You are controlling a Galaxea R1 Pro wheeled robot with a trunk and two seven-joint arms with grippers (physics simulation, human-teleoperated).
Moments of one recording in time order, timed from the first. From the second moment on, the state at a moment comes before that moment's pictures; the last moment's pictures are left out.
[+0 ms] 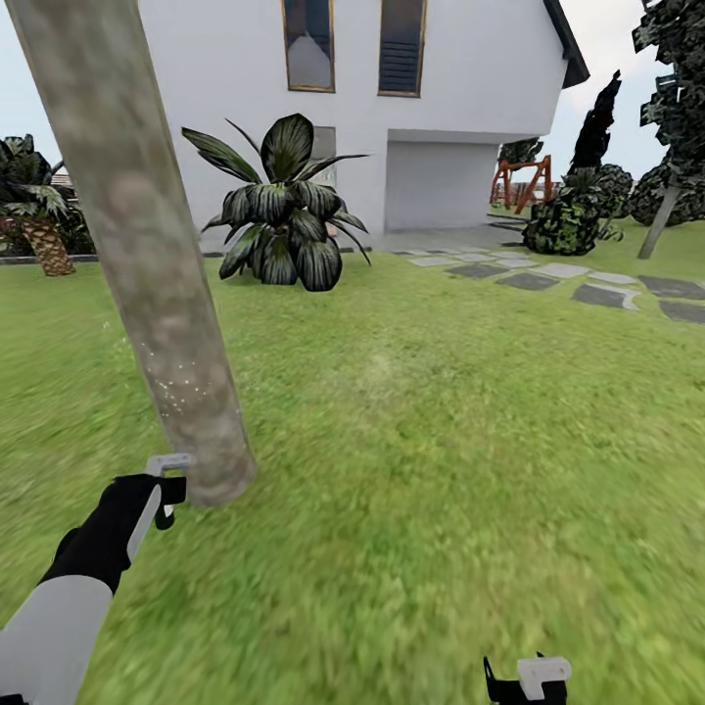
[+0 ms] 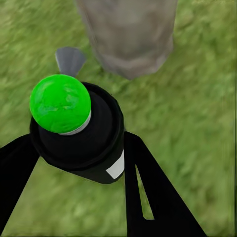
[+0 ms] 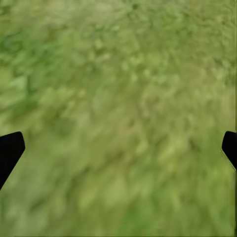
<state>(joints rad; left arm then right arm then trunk) -0.71 0.18 0.13 -0.87 0.00 0.70 0.09 -0.33 -0.05 -0.34 -0.18 0.45 -0.60 -0.10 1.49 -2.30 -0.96</state>
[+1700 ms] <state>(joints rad) -0.71 0.19 0.13 -0.86 0.00 0.70 0.09 -0.33 -0.05 -0.34 -0.18 0.45 -0.60 -0.10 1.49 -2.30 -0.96</state>
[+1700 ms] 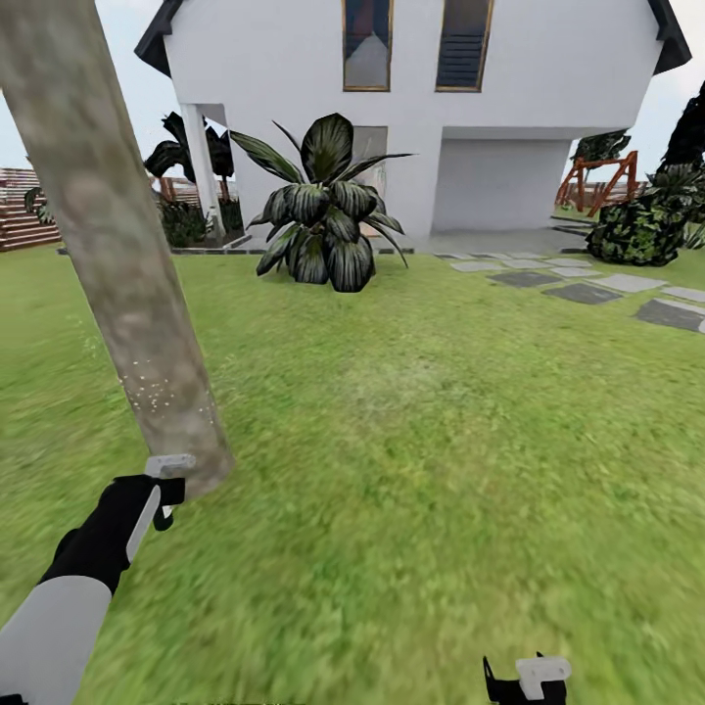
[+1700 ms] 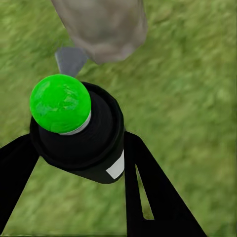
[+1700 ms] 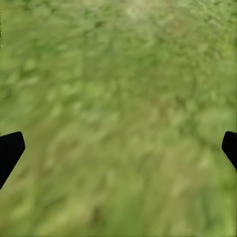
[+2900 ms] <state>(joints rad) -0.71 0.19 0.13 -0.86 0.00 0.70 0.10 -0.33 -0.05 -0.34 -0.18 0.44 -0.60 -0.10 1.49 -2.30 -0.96</state>
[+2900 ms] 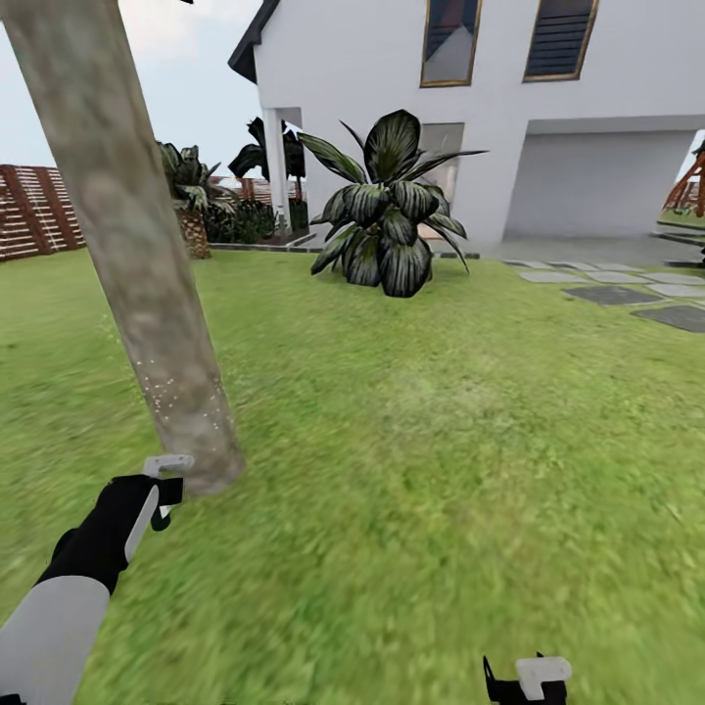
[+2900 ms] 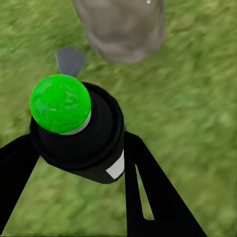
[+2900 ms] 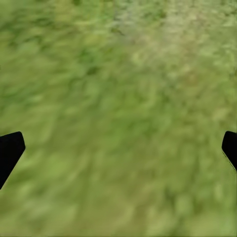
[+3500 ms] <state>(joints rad) -0.71 0.19 0.13 -0.86 0.00 0.70 0.10 -0.33 -0.05 -0.34 -0.18 0.45 -0.60 -0.10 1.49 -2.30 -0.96</state>
